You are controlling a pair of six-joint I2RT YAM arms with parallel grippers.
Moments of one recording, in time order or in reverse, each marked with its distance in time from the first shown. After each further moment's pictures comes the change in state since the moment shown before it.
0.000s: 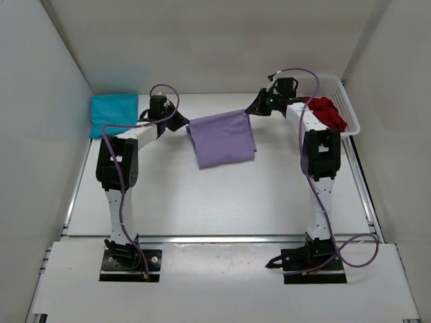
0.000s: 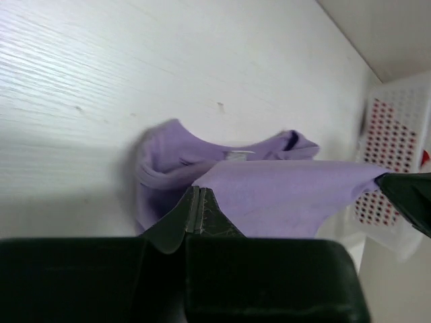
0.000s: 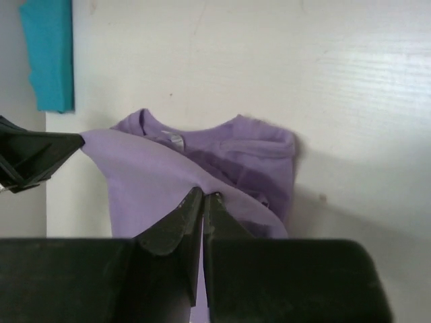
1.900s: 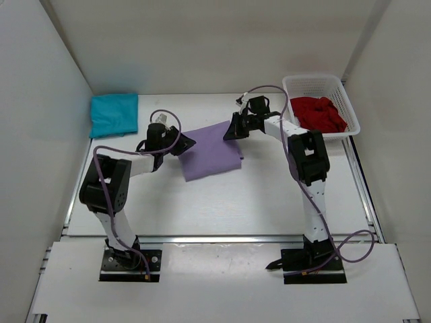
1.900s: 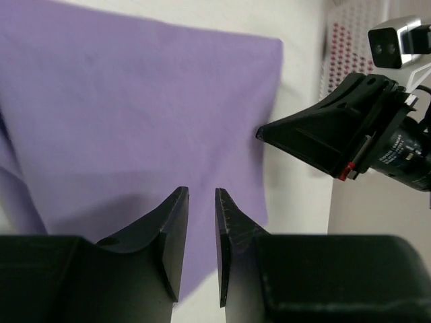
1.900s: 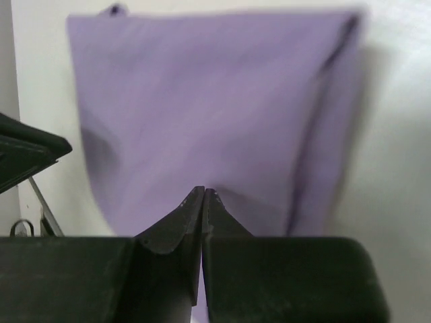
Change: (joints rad) left arm -0.071 -0.335 -0.612 0.384 0.070 -0.114; right arm 0.196 -0.027 -0.175 -0.040 -0.069 -0.126
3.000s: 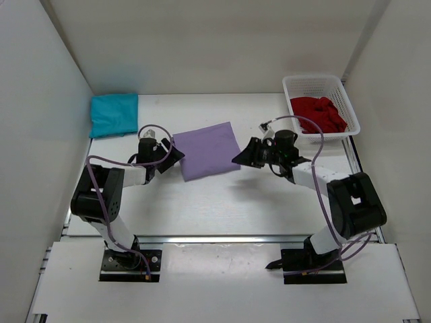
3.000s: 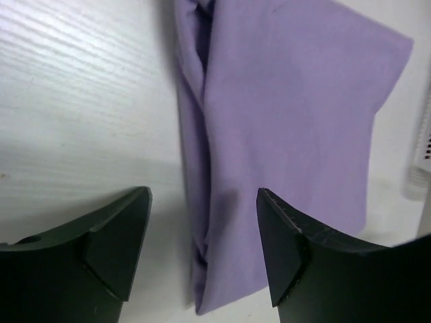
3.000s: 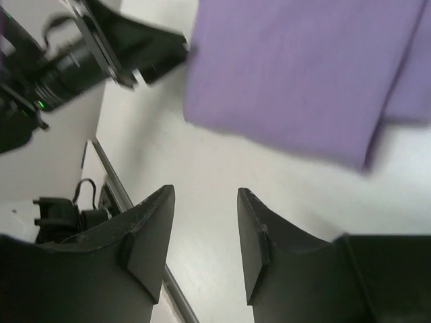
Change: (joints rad) left arm 0.071 -0.087 -0.184 -0.053 -0.156 0.124; right arm -0.001 -0.658 -0.905 0.629 -0.030 0.297
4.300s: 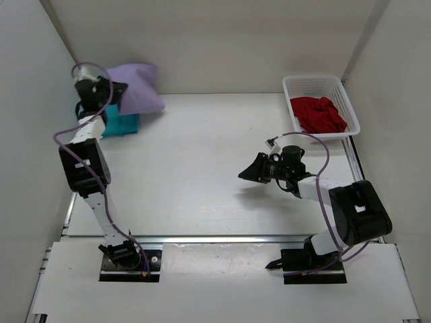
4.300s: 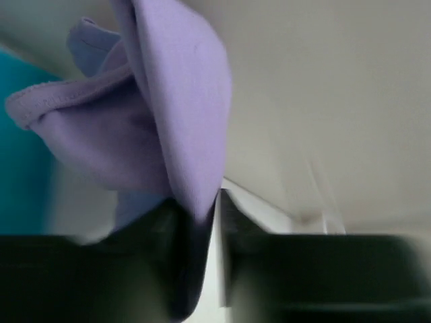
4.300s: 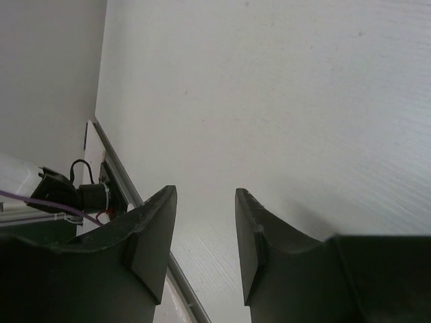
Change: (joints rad) left arm 0.410 0.420 0.980 -0.091 0.279 -0.043; right arm -0.039 -0.104 -0.281 0.106 -0.050 0.016
